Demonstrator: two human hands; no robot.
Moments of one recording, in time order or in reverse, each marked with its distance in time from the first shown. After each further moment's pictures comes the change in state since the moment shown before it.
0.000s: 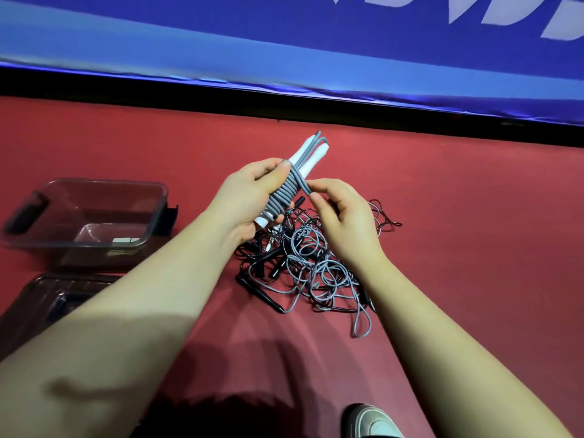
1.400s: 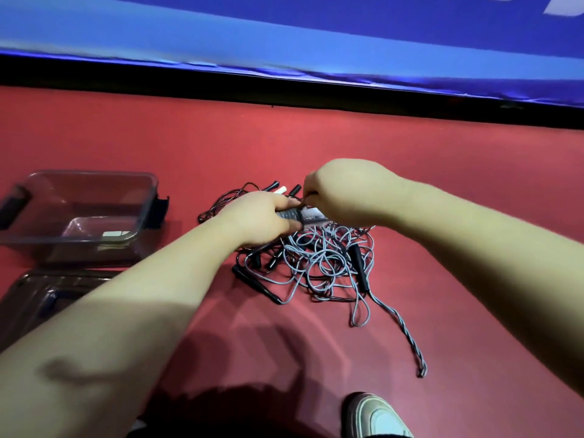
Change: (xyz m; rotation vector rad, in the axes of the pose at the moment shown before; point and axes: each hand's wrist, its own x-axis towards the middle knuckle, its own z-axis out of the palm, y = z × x) left_hand 0.006 -0.023 -0.002 1.223 -0.263 -0.014; right_hand 0.048 -0.036 -0.030 -0.954 -0.800 -0.123
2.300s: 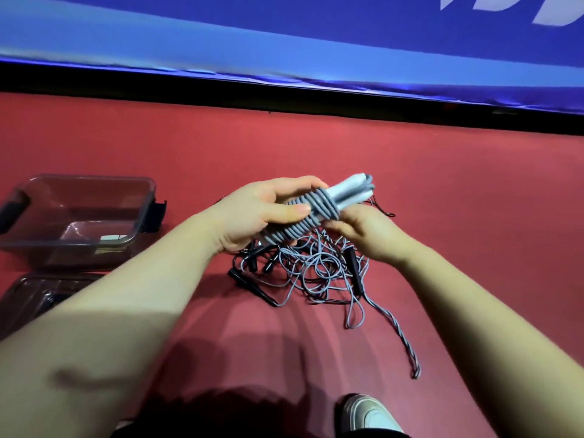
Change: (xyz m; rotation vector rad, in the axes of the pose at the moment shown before) left_hand -0.016 0.010 -0.006 -1.068 -0.311 0.330; right_hand -0.030 0.036 0.086 0.699 0.281 -0.054
